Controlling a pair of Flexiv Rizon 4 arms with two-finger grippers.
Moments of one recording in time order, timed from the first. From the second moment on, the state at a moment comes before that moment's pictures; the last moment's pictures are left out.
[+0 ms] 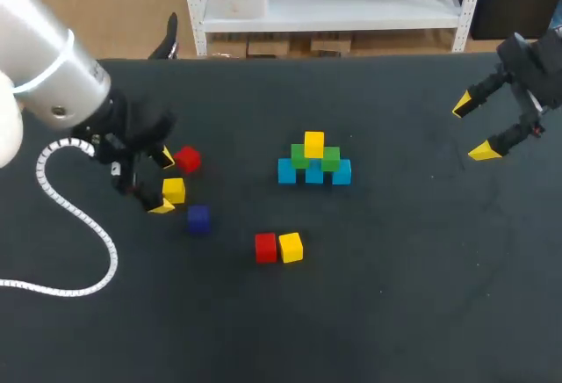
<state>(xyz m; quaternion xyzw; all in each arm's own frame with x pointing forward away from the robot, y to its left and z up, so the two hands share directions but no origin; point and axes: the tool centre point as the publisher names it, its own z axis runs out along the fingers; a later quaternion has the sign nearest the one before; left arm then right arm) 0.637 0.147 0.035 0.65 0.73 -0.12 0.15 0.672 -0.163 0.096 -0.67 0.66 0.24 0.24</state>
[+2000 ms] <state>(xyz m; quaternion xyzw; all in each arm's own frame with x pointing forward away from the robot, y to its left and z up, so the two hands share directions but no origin) 0.655 0.116 0.052 0.71 0.67 -0.11 0.19 0.672 -0.163 0.096 -0.67 0.66 0.24 0.24</state>
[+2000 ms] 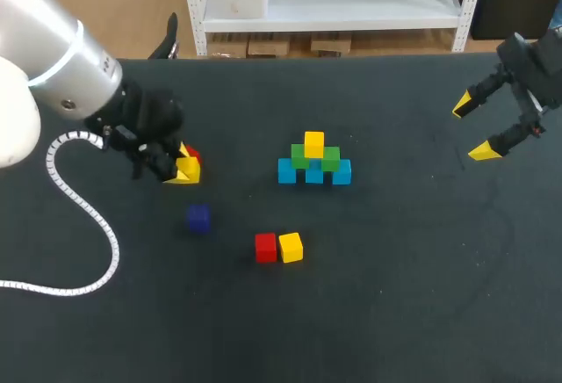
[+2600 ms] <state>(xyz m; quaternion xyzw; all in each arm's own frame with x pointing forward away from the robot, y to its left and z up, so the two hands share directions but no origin) 0.676 0.032 0.094 0.73 0.65 -0.12 0.20 0.672 -0.163 0.096 -0.67 0.66 0.24 0.24</state>
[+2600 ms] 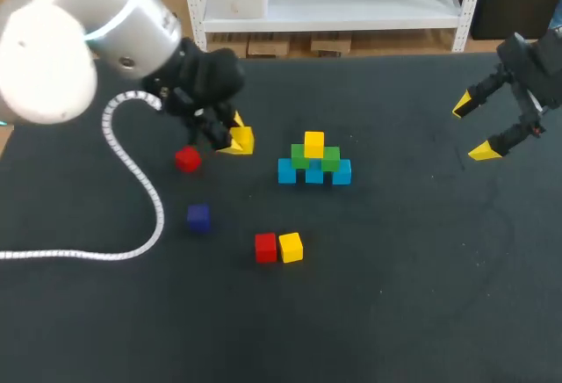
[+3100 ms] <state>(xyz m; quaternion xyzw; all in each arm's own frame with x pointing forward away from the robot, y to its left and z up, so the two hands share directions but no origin) 0.693 -0.006 0.071 0.73 0.65 -0.11 0.17 0.672 -0.163 0.096 -0.67 0.66 0.24 0.24</state>
